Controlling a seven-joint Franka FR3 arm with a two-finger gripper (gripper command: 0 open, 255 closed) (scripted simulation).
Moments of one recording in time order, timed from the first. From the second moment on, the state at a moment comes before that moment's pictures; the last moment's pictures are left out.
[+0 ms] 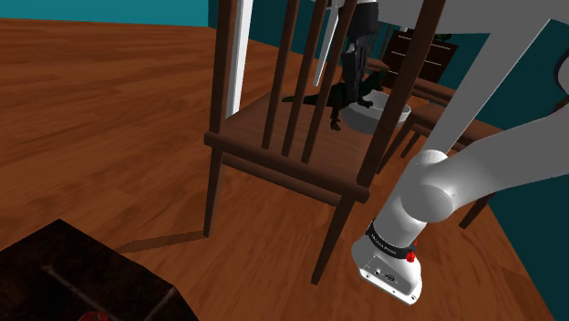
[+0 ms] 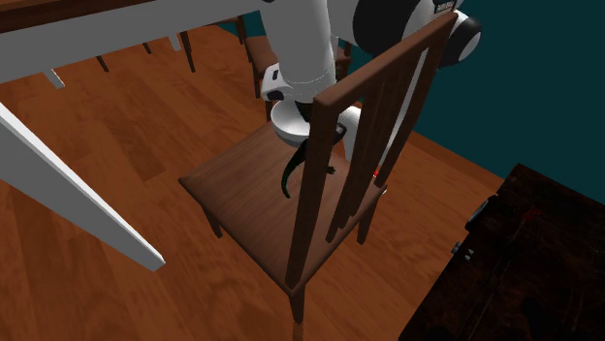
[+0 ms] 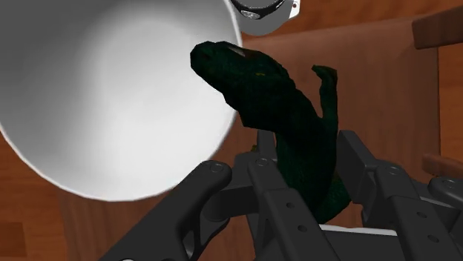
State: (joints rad) arm 0.10 -0.65 0.17 -2.07 0.07 1.11 0.05
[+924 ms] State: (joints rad) arm 0.12 -0.55 0.17 -1.77 0.15 0.92 0.09
